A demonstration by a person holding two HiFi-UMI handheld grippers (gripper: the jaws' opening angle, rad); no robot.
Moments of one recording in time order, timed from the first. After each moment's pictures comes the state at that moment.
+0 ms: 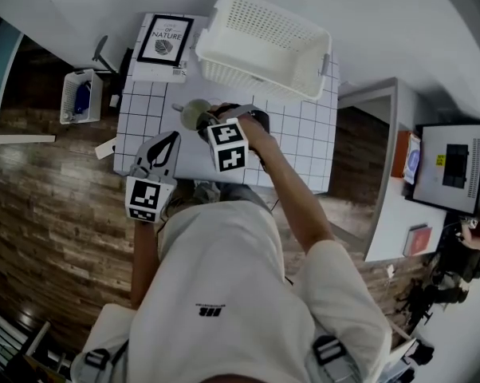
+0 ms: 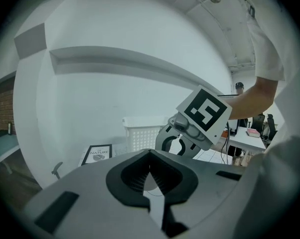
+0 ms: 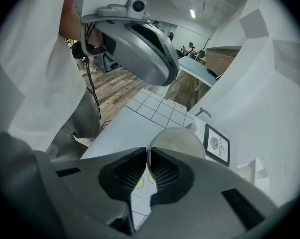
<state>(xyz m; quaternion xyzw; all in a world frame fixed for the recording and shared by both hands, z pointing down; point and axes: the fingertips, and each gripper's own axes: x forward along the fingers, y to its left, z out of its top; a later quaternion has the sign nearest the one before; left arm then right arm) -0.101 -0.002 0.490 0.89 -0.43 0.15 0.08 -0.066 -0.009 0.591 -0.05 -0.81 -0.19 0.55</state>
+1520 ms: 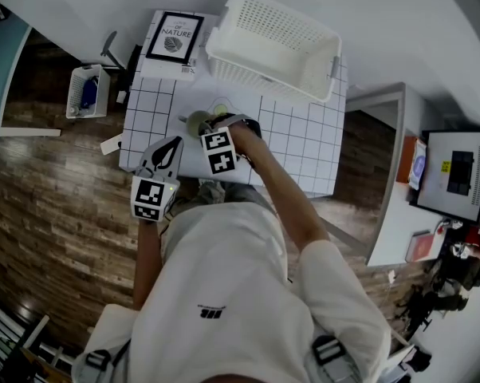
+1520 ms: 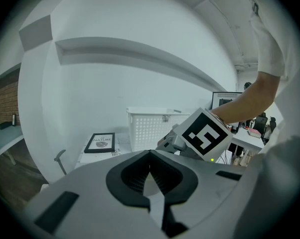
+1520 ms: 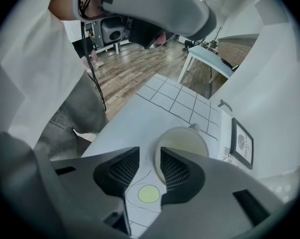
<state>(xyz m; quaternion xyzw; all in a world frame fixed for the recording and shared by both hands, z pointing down) -0.116 0.011 0.526 0.87 -0.44 0.17 0.12 -0.075 0.020 0.669 -0.10 -0.78 -0.16 0.59</state>
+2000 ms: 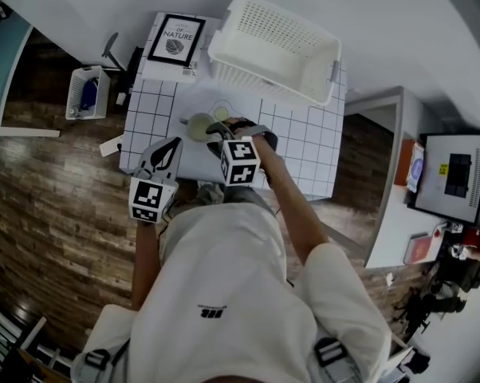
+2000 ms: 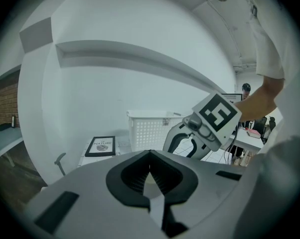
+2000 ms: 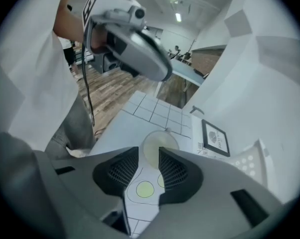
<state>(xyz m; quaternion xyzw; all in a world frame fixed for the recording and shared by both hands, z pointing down) -0.121 0.010 0.515 0.88 -0.44 0.16 0.11 -0.064 0.010 0.615 0.01 -0.84 -0.16 0.52</state>
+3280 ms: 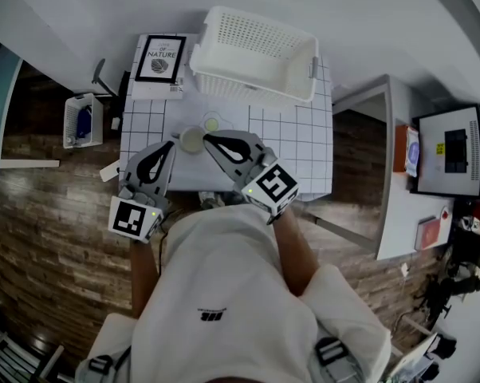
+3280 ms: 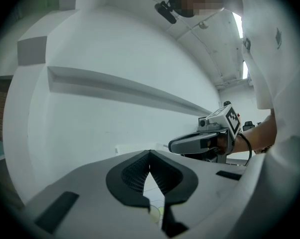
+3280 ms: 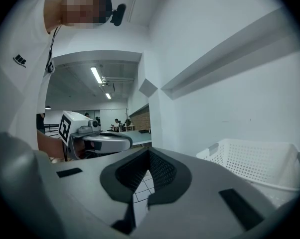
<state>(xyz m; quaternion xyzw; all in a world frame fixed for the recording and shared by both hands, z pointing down) -0.107 0.011 0.400 0.92 -0.38 0.04 0.02 -0.051 0.004 0.405 0.29 -0.95 0.04 0.06</state>
